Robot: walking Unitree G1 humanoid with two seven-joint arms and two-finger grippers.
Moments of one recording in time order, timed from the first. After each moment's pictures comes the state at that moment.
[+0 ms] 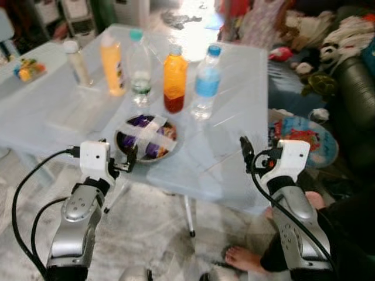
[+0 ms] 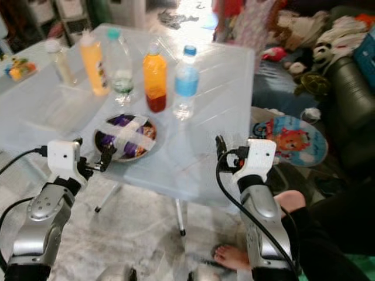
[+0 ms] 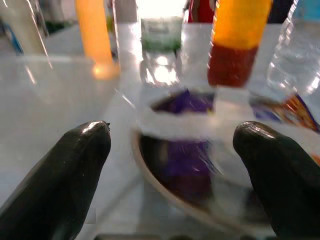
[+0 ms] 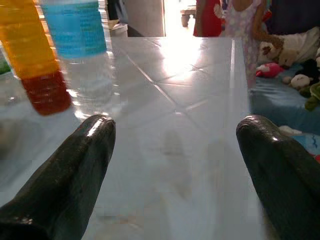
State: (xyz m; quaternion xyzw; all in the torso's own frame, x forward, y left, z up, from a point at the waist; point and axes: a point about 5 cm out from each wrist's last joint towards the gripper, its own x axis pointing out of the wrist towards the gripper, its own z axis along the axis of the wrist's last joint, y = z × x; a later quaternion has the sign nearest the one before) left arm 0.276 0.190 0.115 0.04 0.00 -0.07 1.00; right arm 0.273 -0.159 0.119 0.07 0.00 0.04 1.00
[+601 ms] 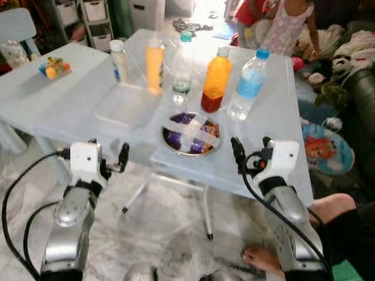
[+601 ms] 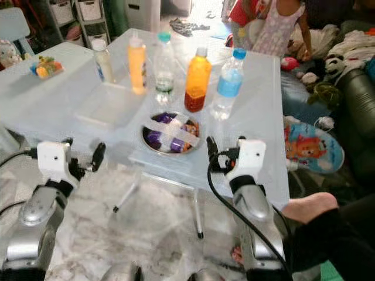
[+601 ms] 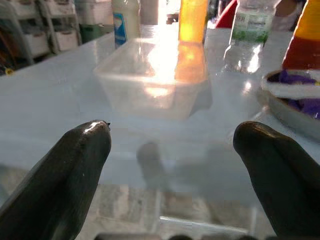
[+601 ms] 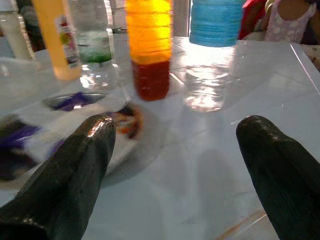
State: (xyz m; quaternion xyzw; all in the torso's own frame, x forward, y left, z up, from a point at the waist) left arm 0.267 0.201 0.108 0.04 0.01 -0.06 1.00; right arm 0.272 -0.146 0.115 0.07 0.00 0.06 1.00
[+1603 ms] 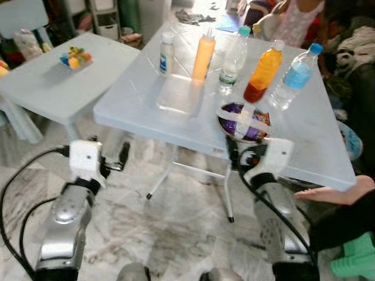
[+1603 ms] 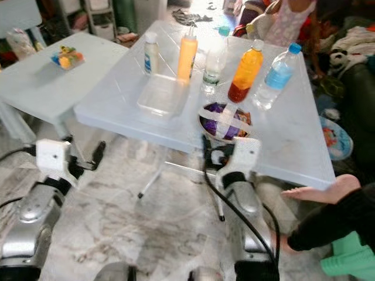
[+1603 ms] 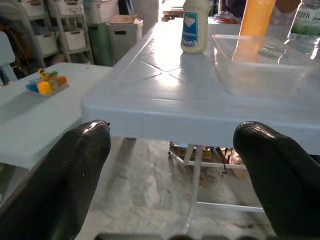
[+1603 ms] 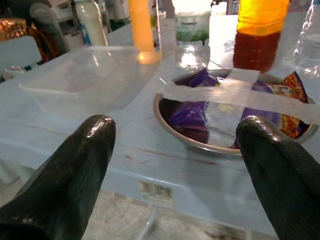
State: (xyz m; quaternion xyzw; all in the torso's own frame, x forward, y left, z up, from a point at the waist) left arm 0.267 0.194 0.113 0.05 -0.01 -0.08 1.00; right arm 0.277 -0.140 0.110 0.09 0.02 0.05 0.99
